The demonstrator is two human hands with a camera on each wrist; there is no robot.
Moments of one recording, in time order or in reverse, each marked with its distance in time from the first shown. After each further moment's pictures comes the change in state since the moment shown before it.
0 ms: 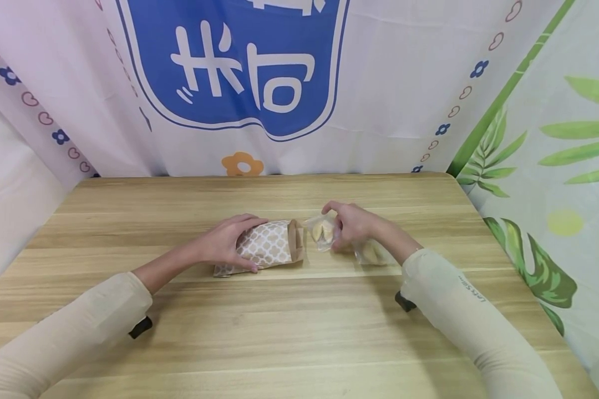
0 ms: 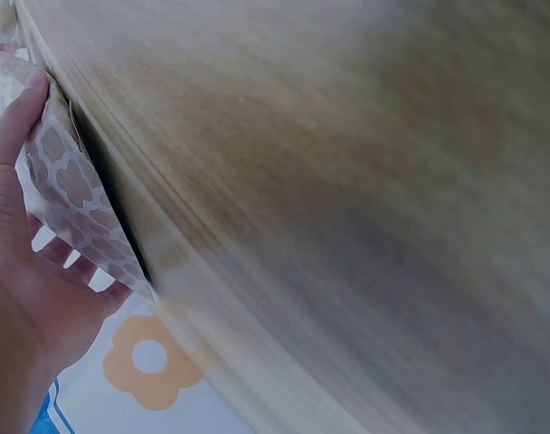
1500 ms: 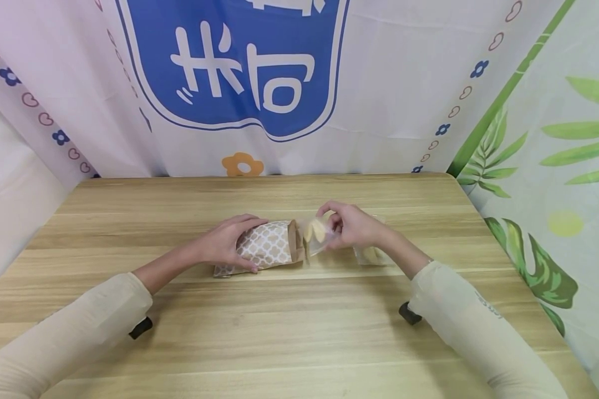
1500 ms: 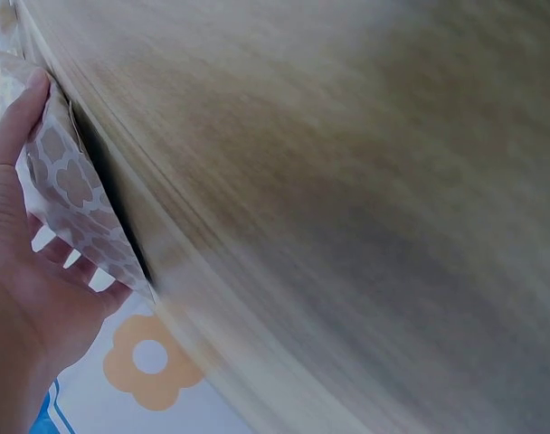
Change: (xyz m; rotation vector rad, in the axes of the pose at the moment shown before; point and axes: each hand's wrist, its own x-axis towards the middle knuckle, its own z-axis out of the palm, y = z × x) left_hand 0.000 0.000 0.000 -0.010 0.006 0.016; right_hand -0.017 -0.016 0.007 0.238 0.113 -0.163
